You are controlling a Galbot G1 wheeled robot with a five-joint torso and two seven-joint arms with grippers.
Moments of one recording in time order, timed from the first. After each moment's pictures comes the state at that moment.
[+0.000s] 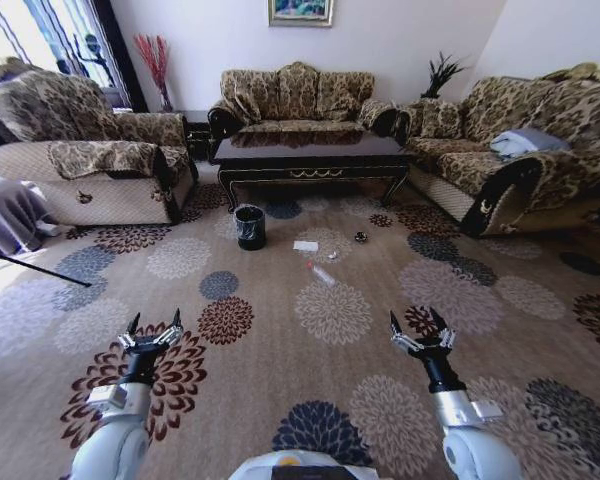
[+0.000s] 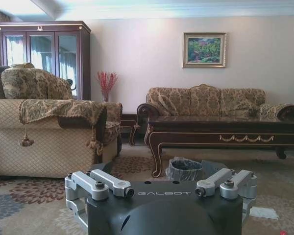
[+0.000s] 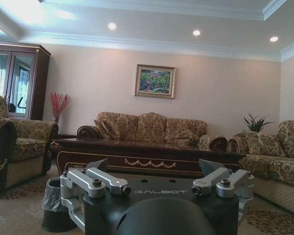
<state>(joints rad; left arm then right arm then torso) 1.69 -1.33 -0.79 -2.13 -0.36 -0.11 -0.02 -1.73 1.30 0.78 2.07 0.32 0.36 -0.14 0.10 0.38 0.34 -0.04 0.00</state>
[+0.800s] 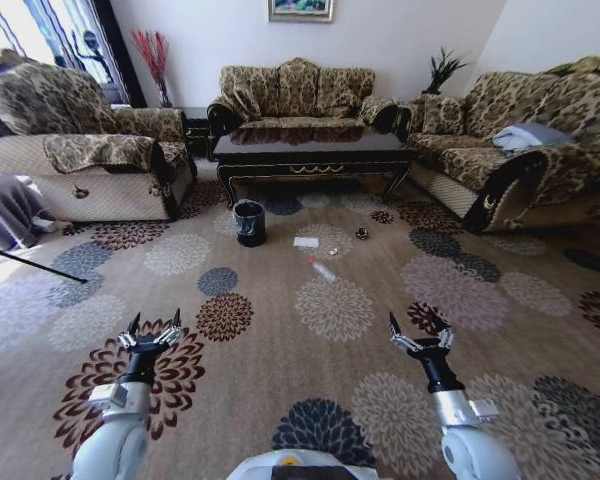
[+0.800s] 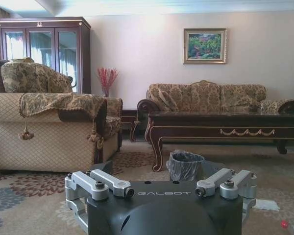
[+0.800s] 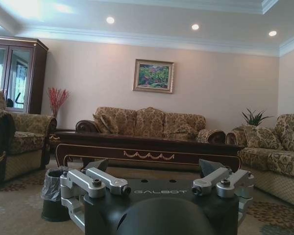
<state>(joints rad) 1.69 -1.33 -0.79 -2.12 -0.36 -0.11 -0.02 -1.72 1.30 0.77 2.05 0.32 0.36 -0.13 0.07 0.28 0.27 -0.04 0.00</state>
